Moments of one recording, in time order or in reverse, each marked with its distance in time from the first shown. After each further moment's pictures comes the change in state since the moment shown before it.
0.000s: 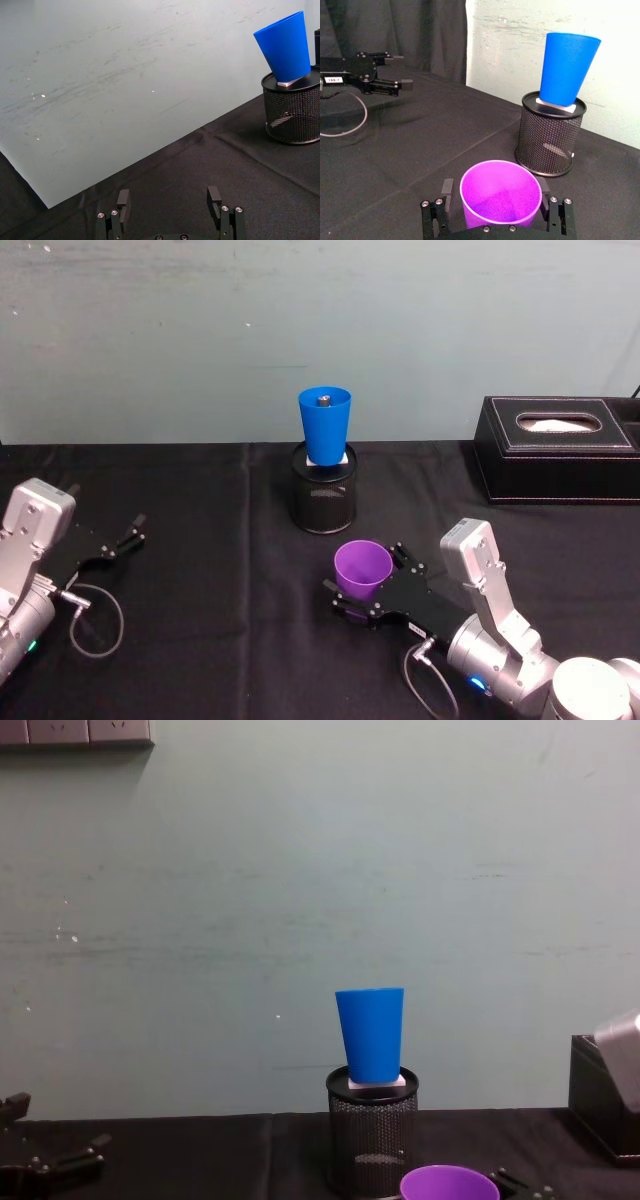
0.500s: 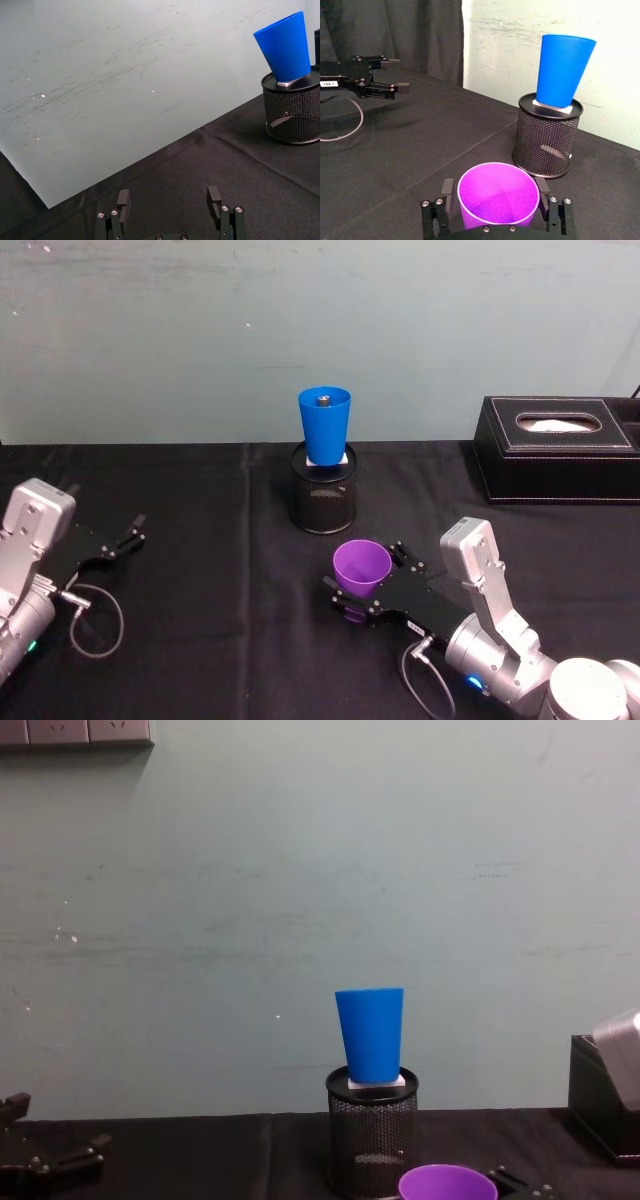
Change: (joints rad) left arm 0.000 0.000 0.000 0.000 0.000 0.000 0.000; right arm -0.005 -0.020 0.017 0.008 -0.010 -0.003 -0.002
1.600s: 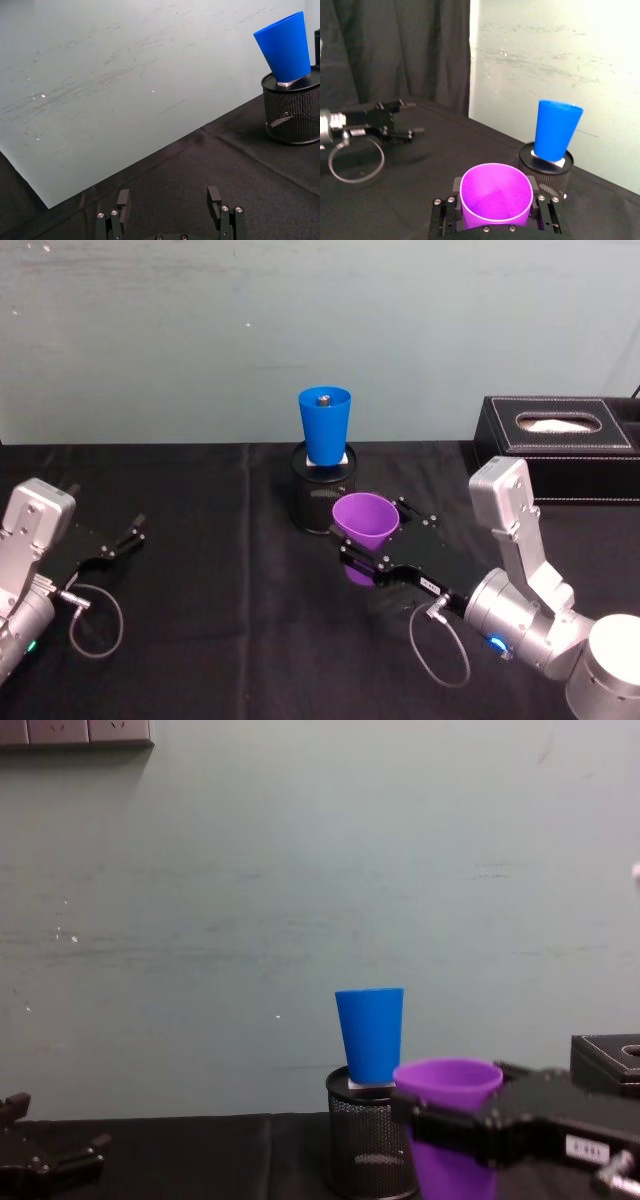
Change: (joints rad) left arm 0.000 0.000 0.000 0.000 0.000 0.000 0.000; right arm -0.051 0.051 0.084 -0.286 0.036 0.184 0.026
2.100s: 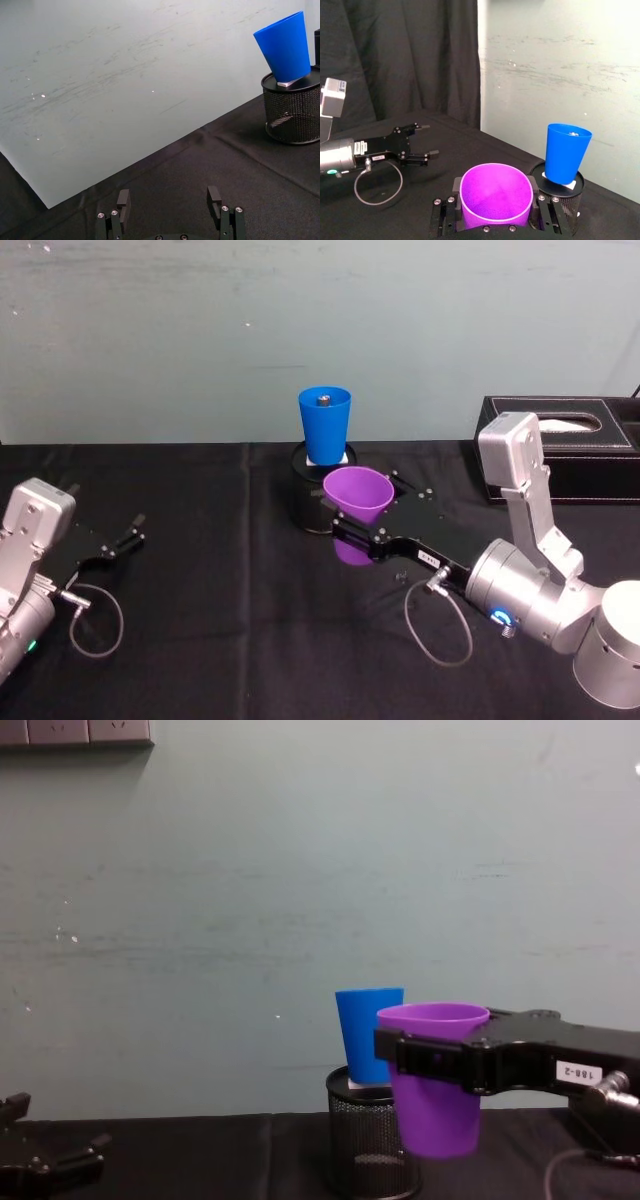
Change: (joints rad) left arm 0.000 0.000 0.000 0.000 0.000 0.000 0.000; right arm 0.024 0.016 0.010 -0.094 0.079 0.118 0.013
